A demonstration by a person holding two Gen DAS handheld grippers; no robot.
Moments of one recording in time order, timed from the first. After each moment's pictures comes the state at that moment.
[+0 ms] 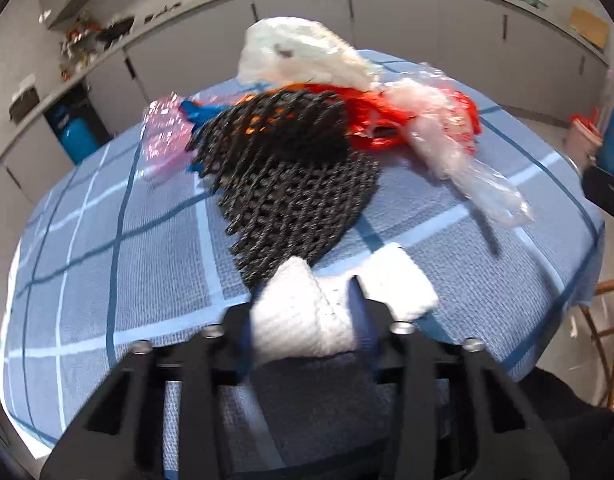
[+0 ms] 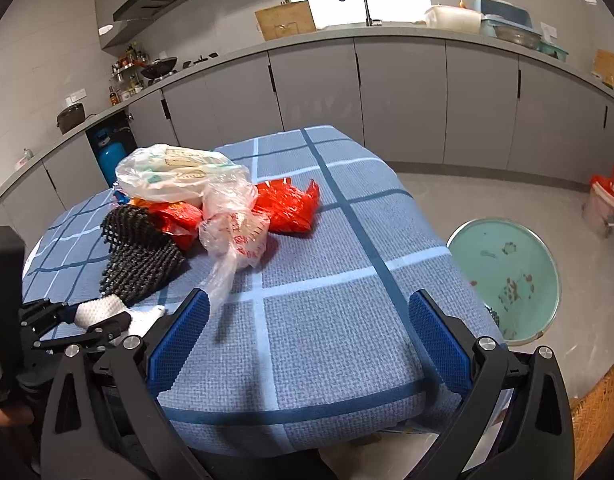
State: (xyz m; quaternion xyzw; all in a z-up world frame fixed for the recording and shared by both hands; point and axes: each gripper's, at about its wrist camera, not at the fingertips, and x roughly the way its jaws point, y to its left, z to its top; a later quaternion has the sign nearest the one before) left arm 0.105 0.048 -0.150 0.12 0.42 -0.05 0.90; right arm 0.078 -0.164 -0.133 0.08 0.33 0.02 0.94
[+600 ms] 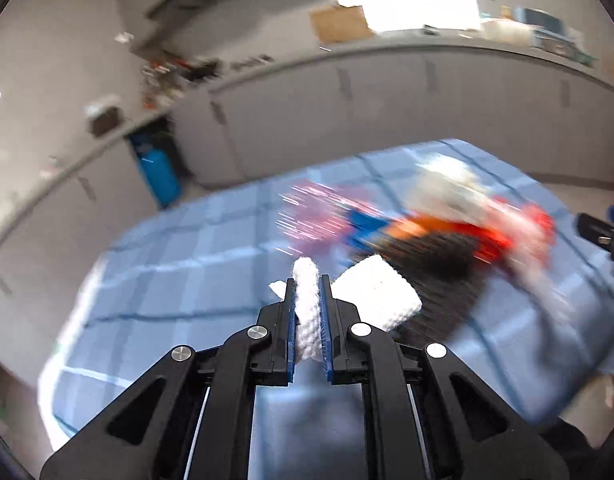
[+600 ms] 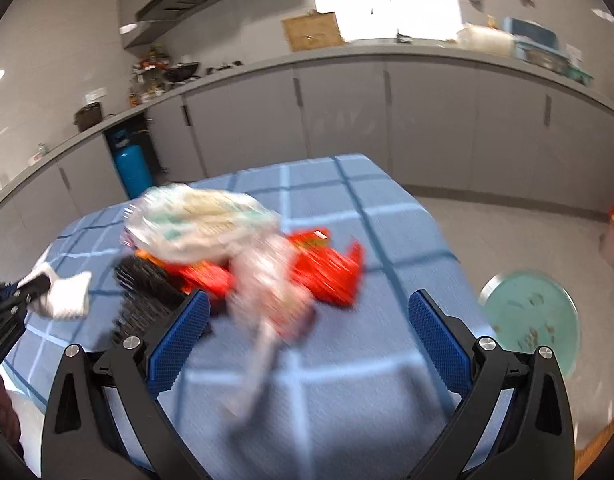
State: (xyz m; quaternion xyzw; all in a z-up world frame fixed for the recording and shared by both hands) left arm 0.103 0.120 -0.068 0.11 0.31 0.09 0.94; right arm 0.146 -0.122 -0.094 0.05 0.30 0.08 0.95
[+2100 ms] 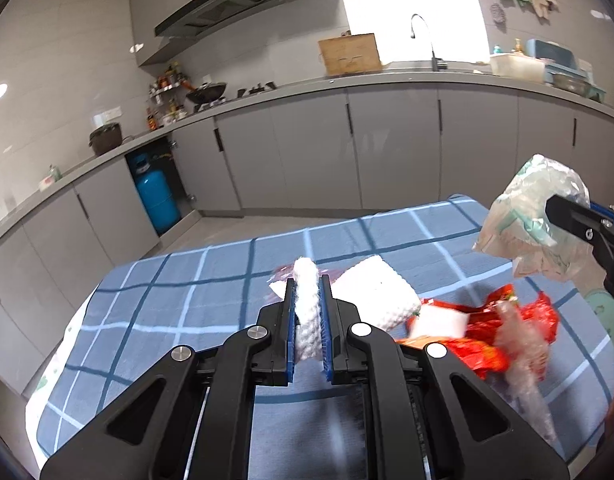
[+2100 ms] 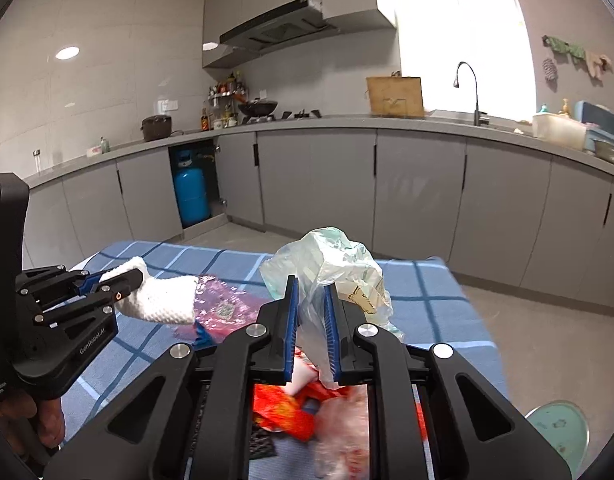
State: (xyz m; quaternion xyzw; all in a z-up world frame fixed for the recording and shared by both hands) left arm 0.179 0.094 -0.033 0.08 0.26 0.07 0.96; right arm 0.187 -0.086 -0.025 0.00 0.19 0.16 0.97
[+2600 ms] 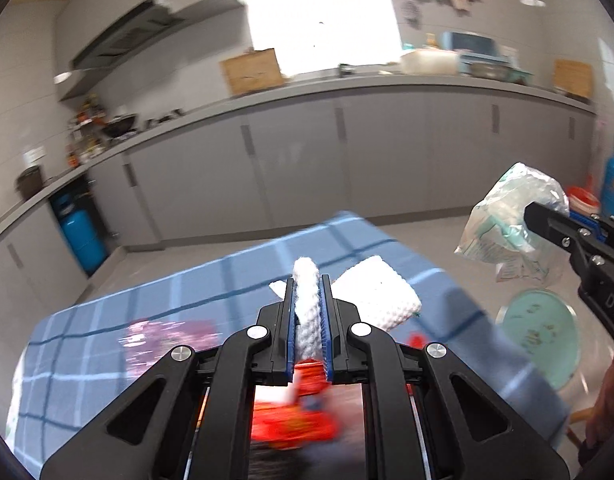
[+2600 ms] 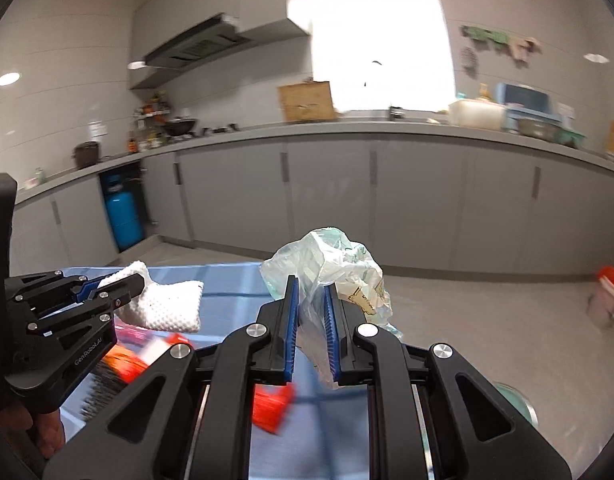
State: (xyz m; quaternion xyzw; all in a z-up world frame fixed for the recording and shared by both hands) left arm 0.206 -0.054 -0.034 0.11 0.25 -0.07 0.96; right arm 0.174 -0.229 -0.035 0.04 0.20 0.02 0.98
